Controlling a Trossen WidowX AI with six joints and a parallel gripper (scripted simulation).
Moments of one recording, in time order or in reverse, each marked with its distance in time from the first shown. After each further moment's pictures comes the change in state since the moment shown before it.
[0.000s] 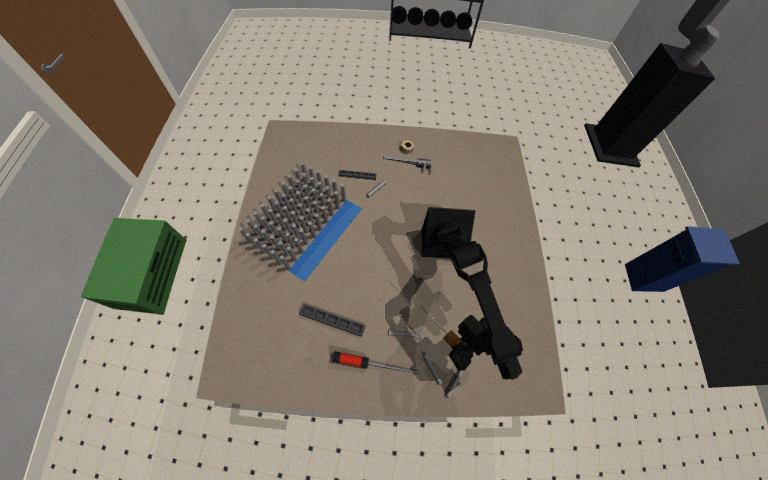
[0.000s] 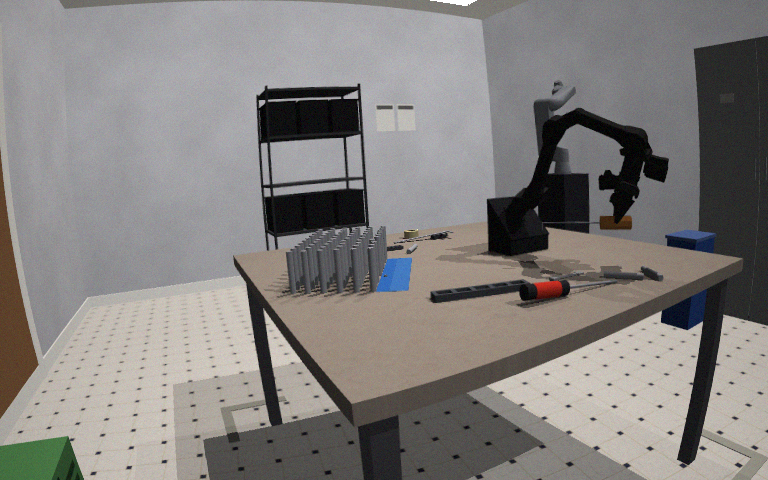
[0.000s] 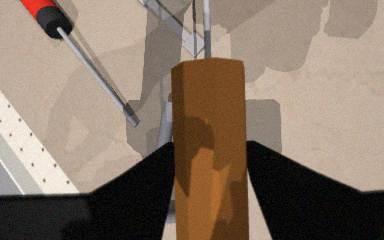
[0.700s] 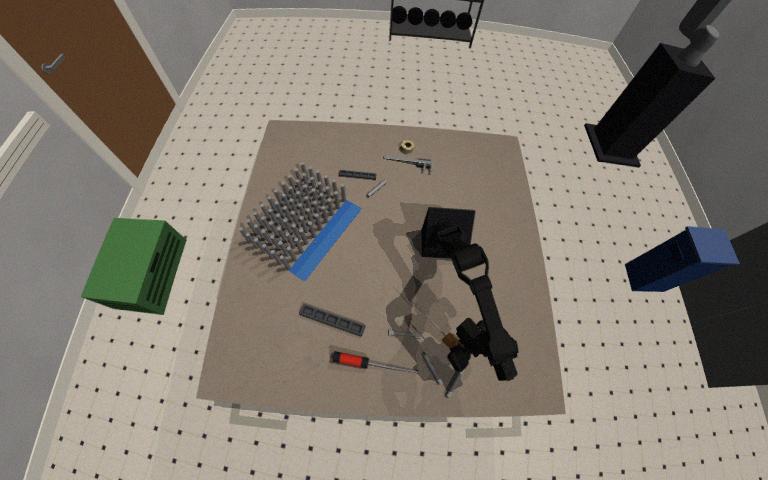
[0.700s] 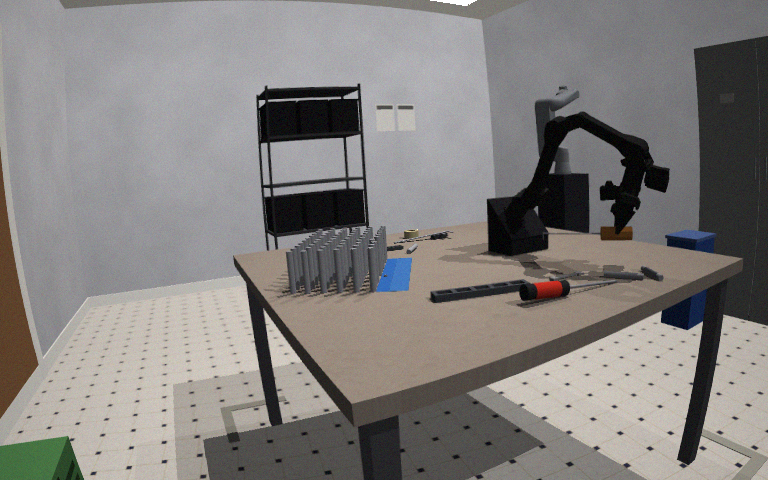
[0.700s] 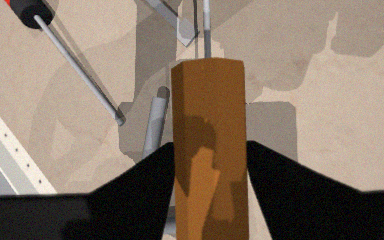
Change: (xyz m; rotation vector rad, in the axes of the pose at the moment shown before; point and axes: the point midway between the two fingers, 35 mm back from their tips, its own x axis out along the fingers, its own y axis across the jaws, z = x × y) arm 0.026 -0.008 -0.012 0.003 0.002 -0.001
